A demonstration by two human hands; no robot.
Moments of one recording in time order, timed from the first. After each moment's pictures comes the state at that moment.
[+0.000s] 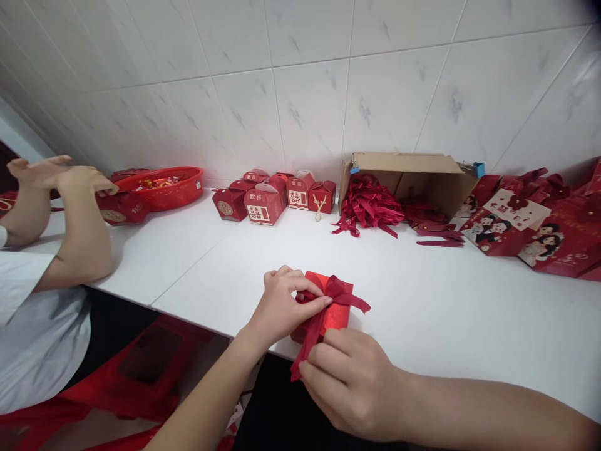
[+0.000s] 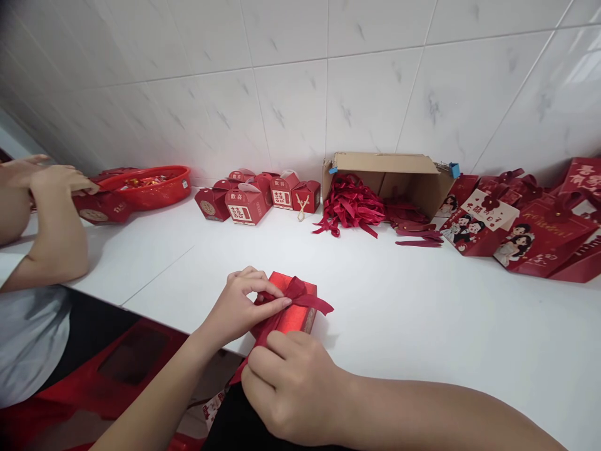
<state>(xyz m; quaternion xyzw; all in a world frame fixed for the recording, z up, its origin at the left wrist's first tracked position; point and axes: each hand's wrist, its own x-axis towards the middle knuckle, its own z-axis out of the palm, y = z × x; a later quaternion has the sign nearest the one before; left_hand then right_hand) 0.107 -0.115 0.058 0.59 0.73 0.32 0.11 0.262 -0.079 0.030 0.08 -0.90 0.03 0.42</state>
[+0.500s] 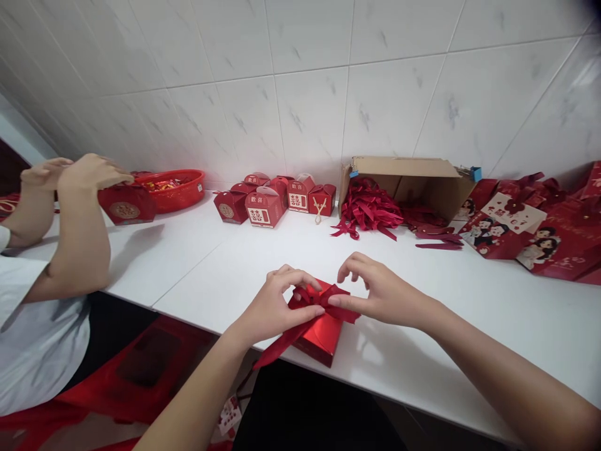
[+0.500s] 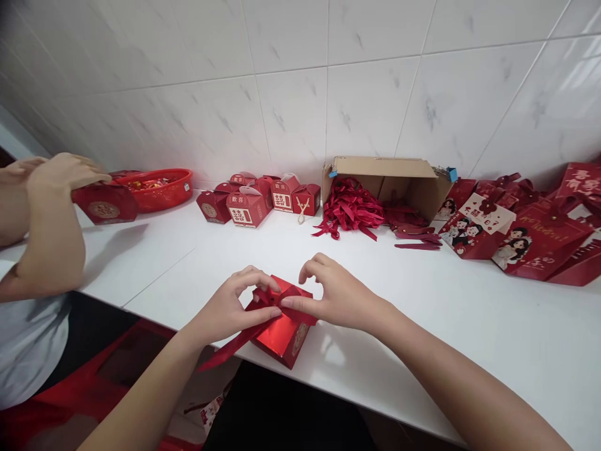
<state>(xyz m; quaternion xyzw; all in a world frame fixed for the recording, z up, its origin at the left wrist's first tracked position) 0.093 -0.126 0.071 0.63 0.66 0.35 0.20 0.275 0.007 0.076 -0.17 -0.92 0.30 0.17</state>
